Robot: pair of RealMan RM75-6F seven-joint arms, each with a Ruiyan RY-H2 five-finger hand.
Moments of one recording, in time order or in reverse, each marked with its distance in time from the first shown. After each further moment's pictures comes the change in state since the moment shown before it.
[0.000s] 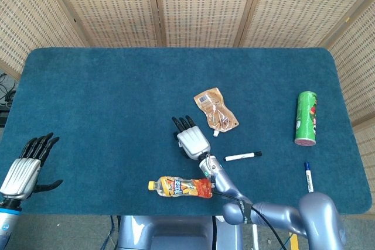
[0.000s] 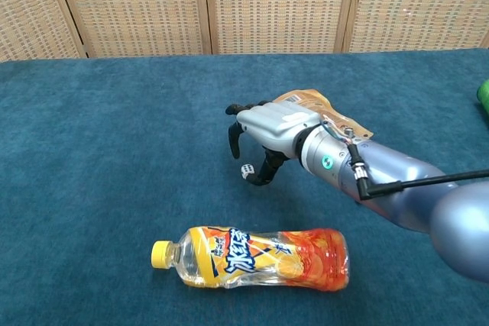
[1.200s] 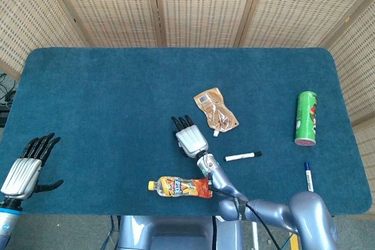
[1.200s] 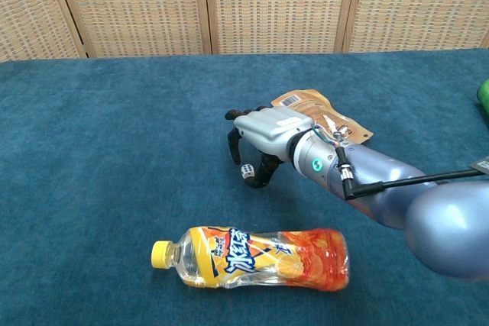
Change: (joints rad) left arm -0.005 0.001 0.005 -0.001 0.003 -0.005 -0.012; right arm 0.042 -0.045 -0.008 0.098 0.024 -0.022 0.034
